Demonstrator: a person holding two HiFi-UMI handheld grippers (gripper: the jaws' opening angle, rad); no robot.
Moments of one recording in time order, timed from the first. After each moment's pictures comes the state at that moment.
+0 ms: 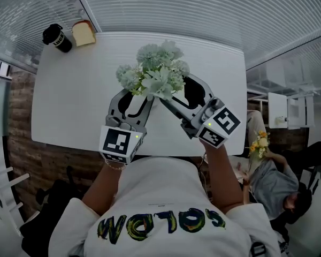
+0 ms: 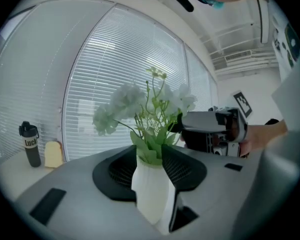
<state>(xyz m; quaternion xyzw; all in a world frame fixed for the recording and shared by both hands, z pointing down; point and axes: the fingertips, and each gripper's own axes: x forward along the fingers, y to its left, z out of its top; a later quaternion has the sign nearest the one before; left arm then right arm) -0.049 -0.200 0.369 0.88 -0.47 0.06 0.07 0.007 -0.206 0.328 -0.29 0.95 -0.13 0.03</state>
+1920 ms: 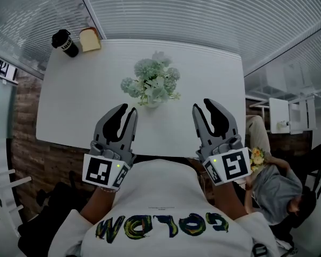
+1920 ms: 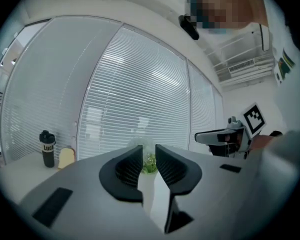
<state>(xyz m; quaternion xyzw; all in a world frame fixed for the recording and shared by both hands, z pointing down) -0.086 -0.131 0.301 0.86 -0.51 -0.01 0.07 0.083 -0.140 0.285 -0.49 0.87 -0.03 -0.07</state>
